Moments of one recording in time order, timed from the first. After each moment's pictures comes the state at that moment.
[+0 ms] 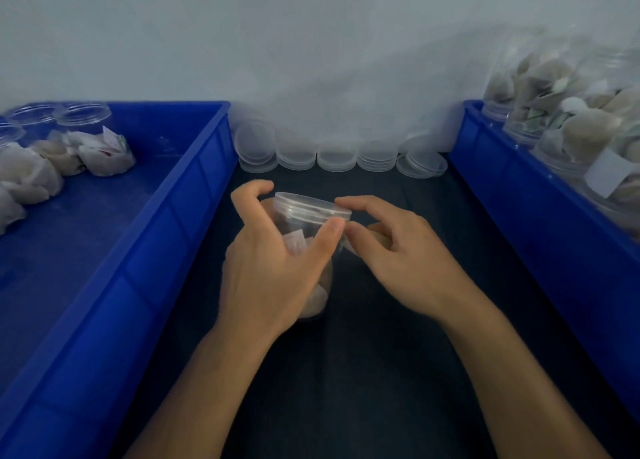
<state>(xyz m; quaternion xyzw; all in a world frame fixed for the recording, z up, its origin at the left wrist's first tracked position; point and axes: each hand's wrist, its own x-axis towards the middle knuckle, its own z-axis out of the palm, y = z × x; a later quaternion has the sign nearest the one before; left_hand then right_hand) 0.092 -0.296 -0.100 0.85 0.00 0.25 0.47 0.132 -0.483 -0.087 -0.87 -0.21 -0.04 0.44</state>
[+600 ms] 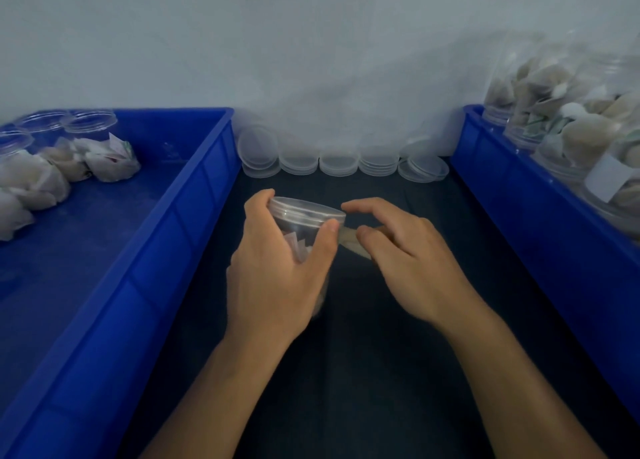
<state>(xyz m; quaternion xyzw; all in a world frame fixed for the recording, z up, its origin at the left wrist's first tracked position) 0.092 -0.302 -0.100 0.86 0.04 0.29 0.42 0.128 -0.482 -0.085 -0.88 -0.20 -0.07 0.43</state>
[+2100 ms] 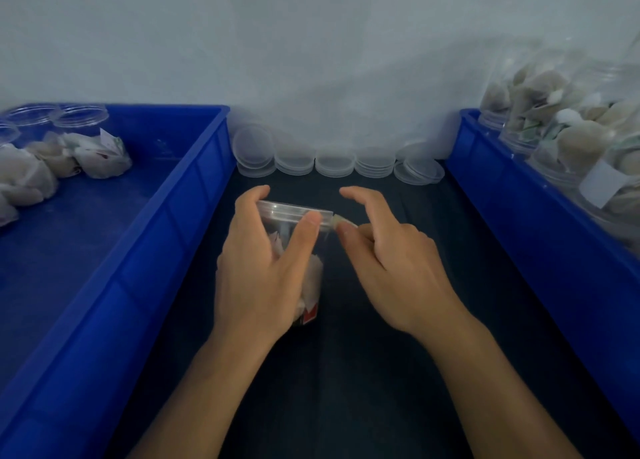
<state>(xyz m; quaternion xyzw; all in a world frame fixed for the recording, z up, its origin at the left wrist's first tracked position) 0.094 -0.294 -0.099 0.83 0.06 0.25 0.49 0.120 -0.469 -0.081 -0.92 -0.20 -0.12 0.32</state>
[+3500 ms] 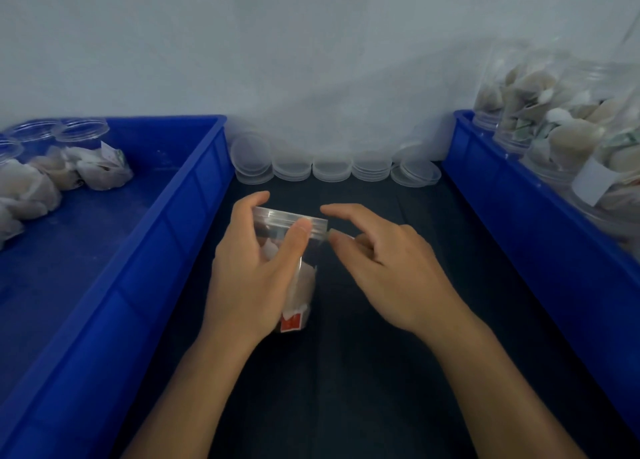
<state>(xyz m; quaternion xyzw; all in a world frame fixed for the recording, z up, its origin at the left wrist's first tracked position) 0.098 -0.285 -0.095 0.83 0.03 0.23 0.52 0.125 -0.476 -0.082 -0.90 -0.21 -0.08 0.38</state>
